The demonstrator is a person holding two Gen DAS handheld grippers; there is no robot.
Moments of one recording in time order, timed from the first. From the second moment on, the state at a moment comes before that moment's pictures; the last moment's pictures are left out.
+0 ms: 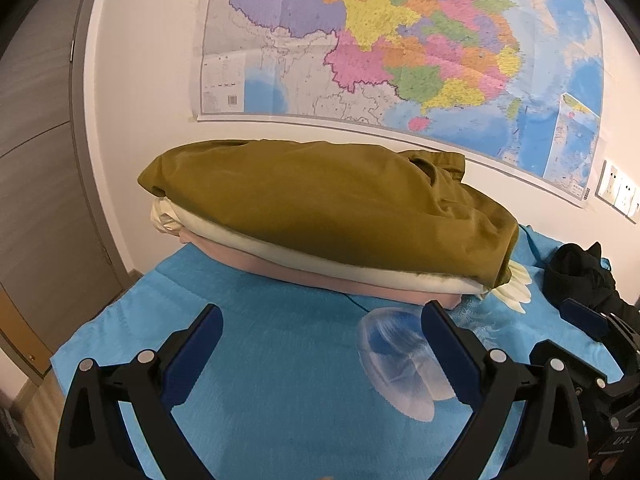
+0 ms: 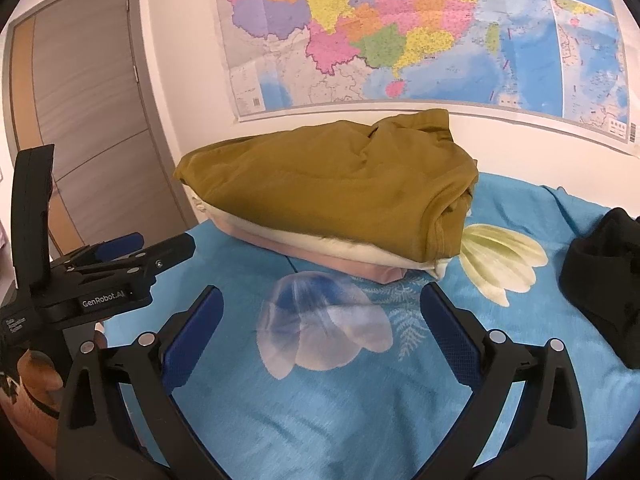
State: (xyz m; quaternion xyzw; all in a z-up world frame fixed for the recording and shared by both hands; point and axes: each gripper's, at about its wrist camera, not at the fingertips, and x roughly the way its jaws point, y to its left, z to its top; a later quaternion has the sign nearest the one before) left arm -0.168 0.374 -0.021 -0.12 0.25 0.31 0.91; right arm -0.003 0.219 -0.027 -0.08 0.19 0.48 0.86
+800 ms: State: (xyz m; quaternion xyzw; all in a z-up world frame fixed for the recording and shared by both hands) left arm -0.186 0.355 -0.024 -0.11 0.25 0.33 0.90; right arm -0.023 0.206 -0.034 -0.08 0.19 0.47 0.86
